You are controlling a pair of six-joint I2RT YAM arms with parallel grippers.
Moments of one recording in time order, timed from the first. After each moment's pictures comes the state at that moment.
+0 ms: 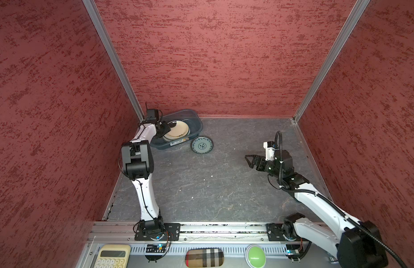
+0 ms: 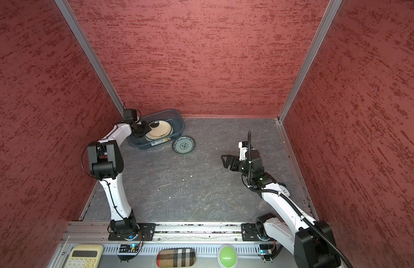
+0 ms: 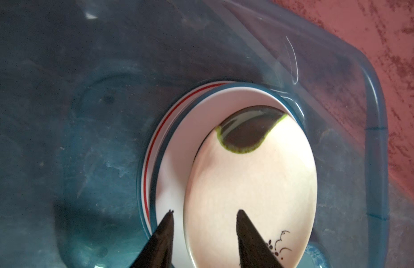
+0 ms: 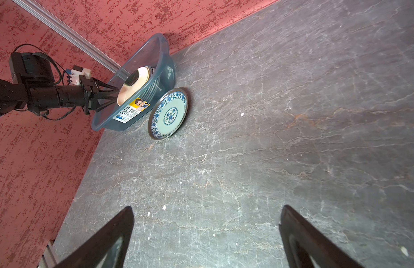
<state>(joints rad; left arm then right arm) 0.14 2.14 1.74 -0.54 0.18 -0.49 0.32 1.02 0.55 -0.01 -0.26 0.55</state>
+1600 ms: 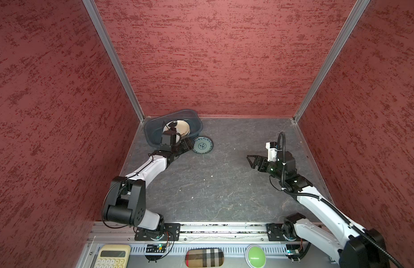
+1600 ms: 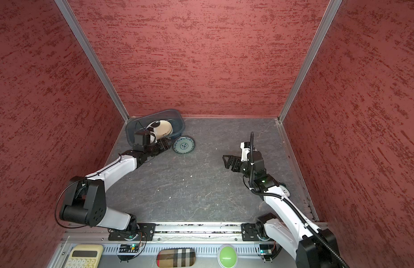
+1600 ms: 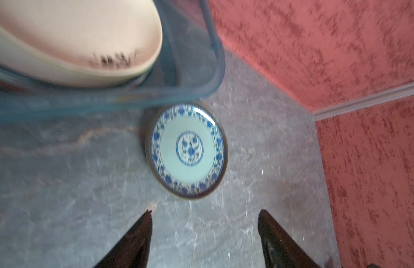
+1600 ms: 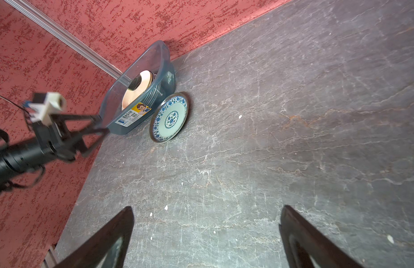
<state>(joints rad) -0.18 1.47 0.83 -0.01 0.30 -0.65 0.32 0.96 0.55 -0.05 -0.25 0.57</state>
